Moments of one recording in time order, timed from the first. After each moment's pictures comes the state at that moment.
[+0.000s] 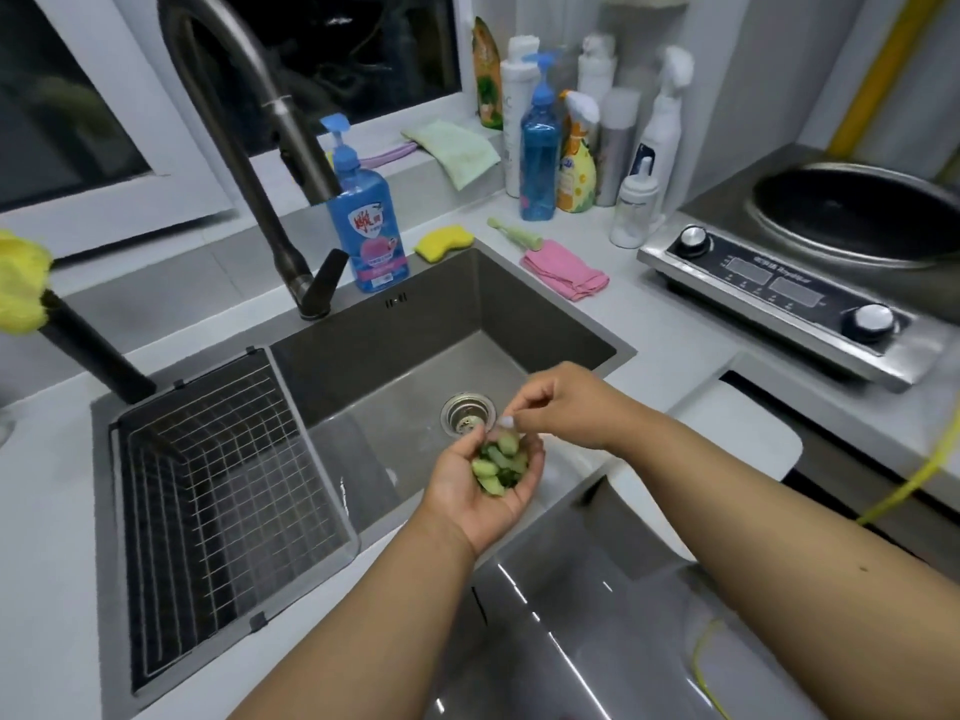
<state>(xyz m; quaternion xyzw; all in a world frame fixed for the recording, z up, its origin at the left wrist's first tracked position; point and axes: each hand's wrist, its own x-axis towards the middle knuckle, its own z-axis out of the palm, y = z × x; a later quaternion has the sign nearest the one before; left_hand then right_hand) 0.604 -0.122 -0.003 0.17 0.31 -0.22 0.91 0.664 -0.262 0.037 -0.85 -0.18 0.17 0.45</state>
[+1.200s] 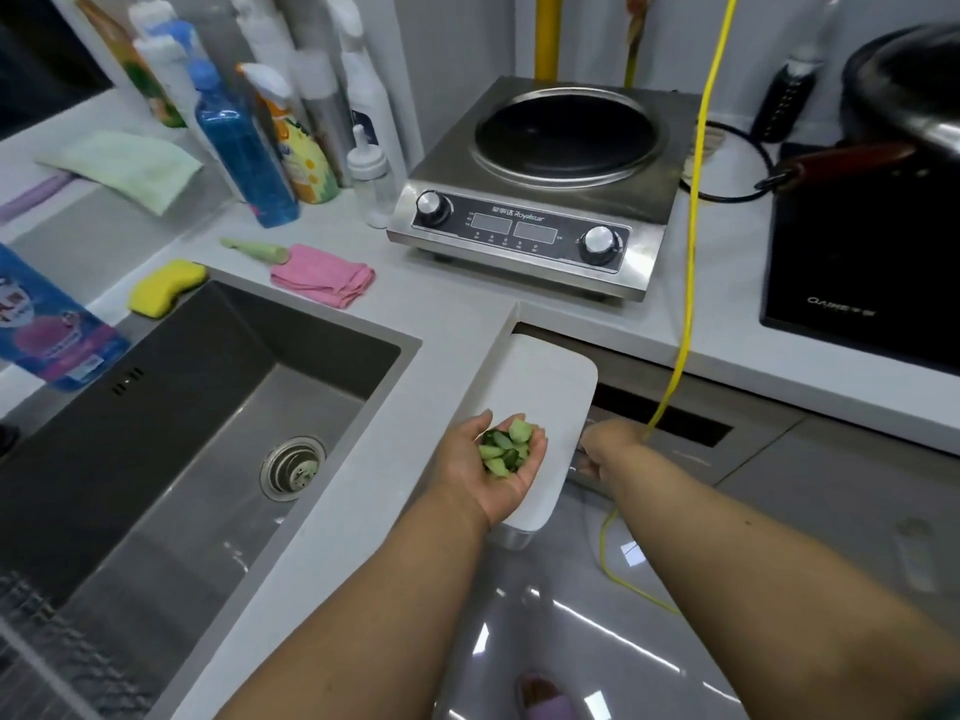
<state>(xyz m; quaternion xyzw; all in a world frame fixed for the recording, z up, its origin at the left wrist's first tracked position) 0.650 -0.319 -0.040 0.28 0.34 -0.42 0.79 0.636 -0.484 -0.119 -0.62 0.54 0.15 0.55</state>
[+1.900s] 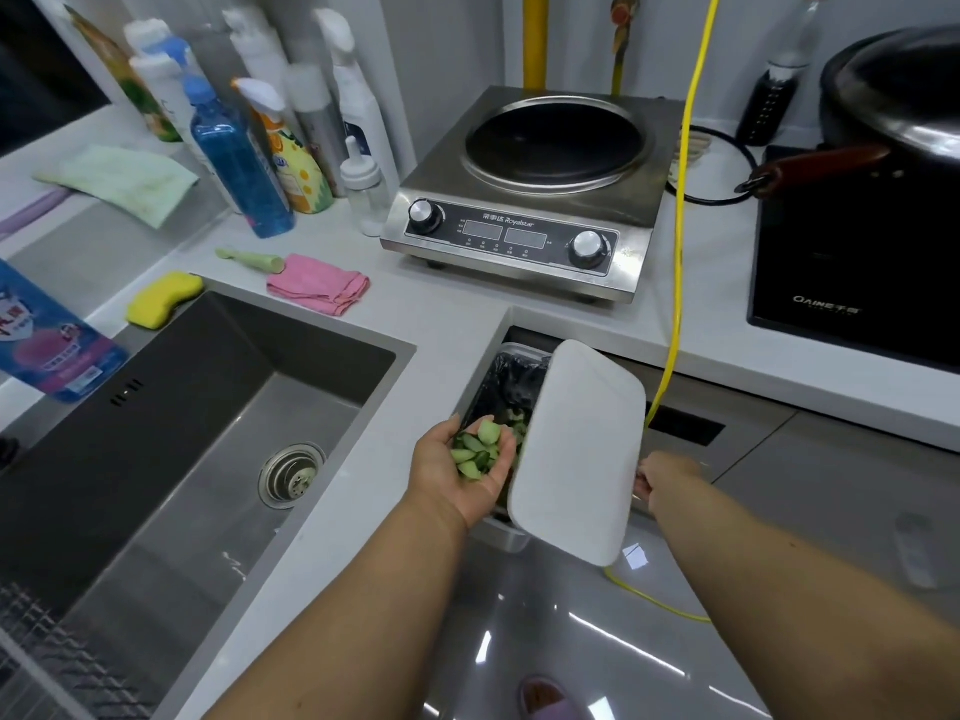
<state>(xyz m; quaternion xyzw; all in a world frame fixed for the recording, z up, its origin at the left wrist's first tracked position) 0.656 -0.305 -0.044 0.30 0.34 -0.37 0.81 0.581 -0.523 -0.148 -0.40 0.67 0.00 0.62</state>
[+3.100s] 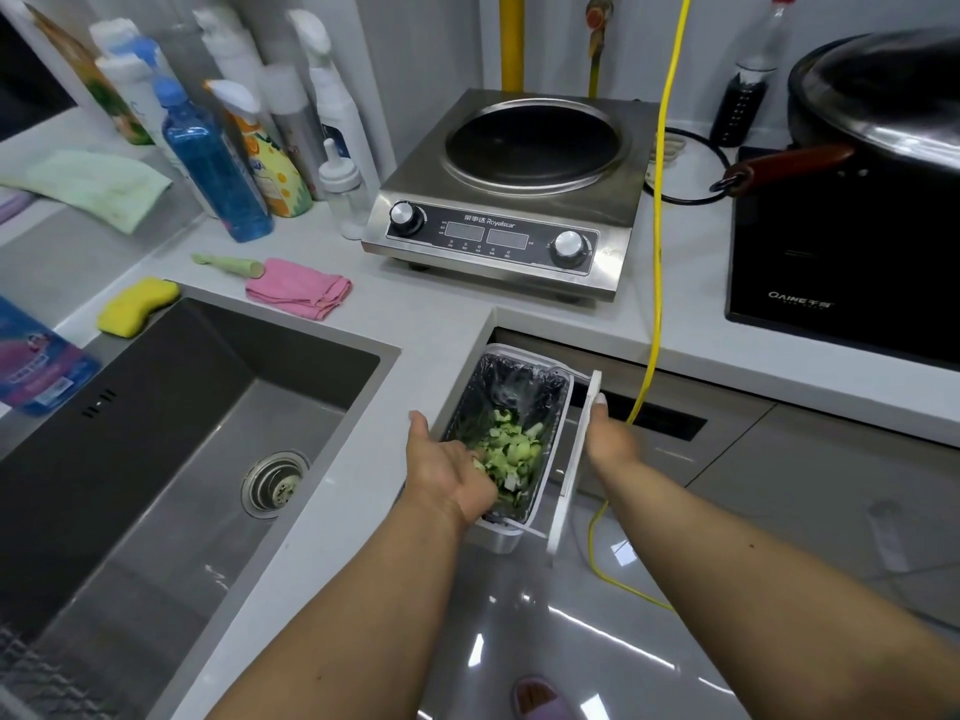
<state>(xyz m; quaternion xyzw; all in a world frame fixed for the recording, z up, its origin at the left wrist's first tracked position) 0.658 -0.315 -0.061 0.33 0.28 -0.42 0.80 0.606 -0.486 -0.107 -0.69 0.52 0.05 0.50</state>
